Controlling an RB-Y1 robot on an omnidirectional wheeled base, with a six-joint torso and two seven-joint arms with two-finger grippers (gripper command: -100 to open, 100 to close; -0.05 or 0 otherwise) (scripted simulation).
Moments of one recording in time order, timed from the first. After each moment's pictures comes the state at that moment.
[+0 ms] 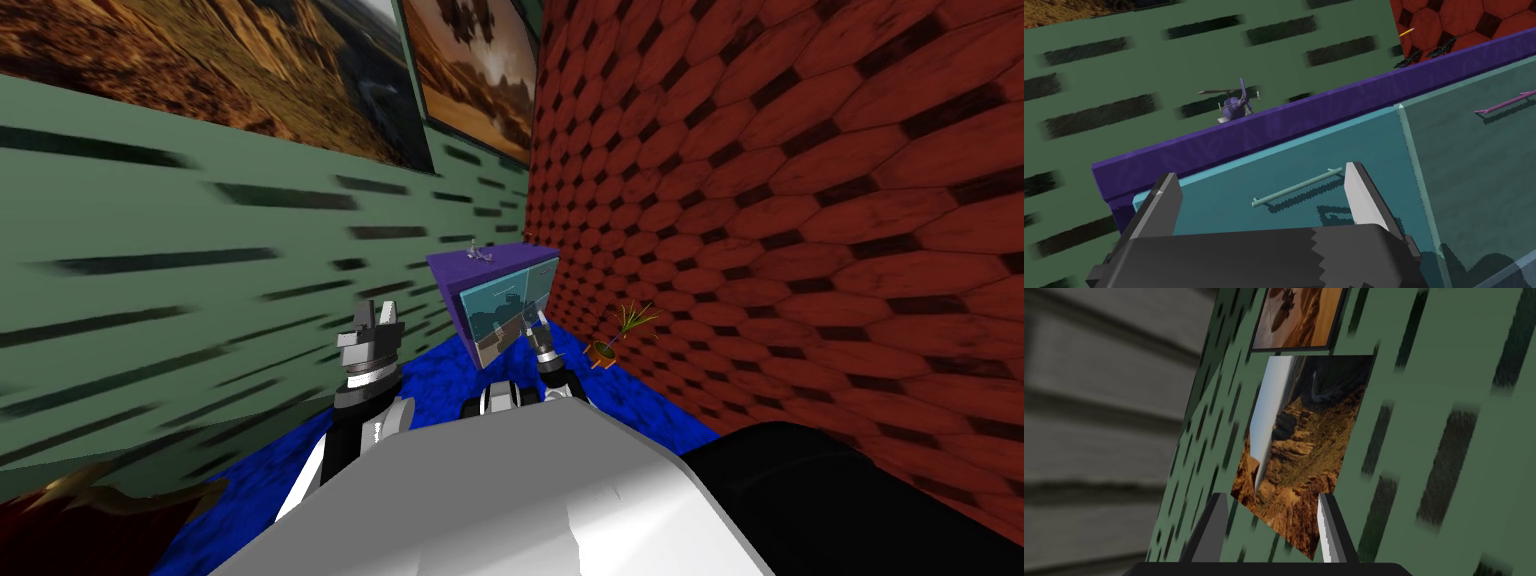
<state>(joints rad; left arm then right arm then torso) 0.51 0.03 0.03 -2.28 -0.06 -0.63 0.07 0.37 -0.40 0.54 -2.05 -0.69 -0.60 -1.25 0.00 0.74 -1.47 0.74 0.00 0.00</state>
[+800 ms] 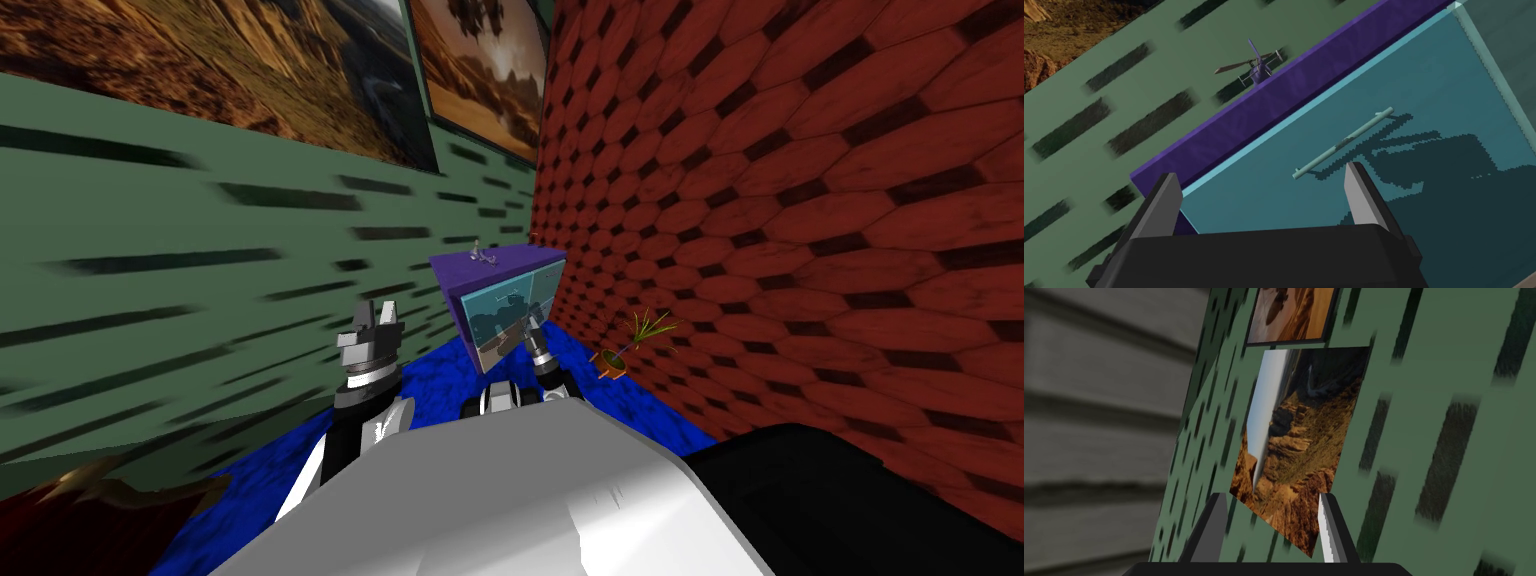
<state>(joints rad) 0.51 0.03 0.03 -2.28 -0.06 -0.63 0.07 0.31 -0.47 0.64 -1.99 -0.84 -0.62 -1.47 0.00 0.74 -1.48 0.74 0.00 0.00</state>
